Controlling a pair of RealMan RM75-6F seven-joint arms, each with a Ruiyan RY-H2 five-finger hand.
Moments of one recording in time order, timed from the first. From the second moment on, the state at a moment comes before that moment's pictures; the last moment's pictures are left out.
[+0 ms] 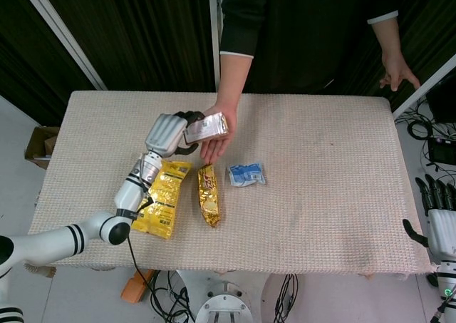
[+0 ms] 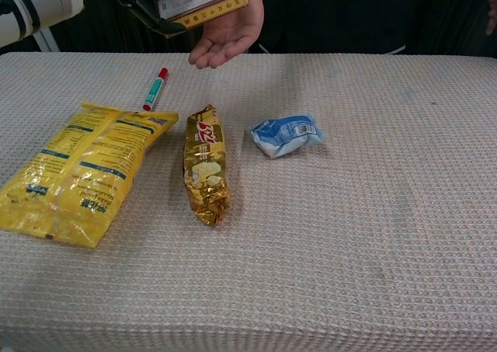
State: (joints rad) left arm -0.88 -1.53 -0.35 -1.40 1.09 0.97 0.25; right arm 0.03 -1.12 0.08 -1.58 -1.43 1.50 -0.07
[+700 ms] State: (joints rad) left arm -0.75 -1.32 -0.31 -1.52 1.09 1.08 0.22; right arm 0.04 -1.12 0.09 -1.60 -1.45 1.49 -0.09
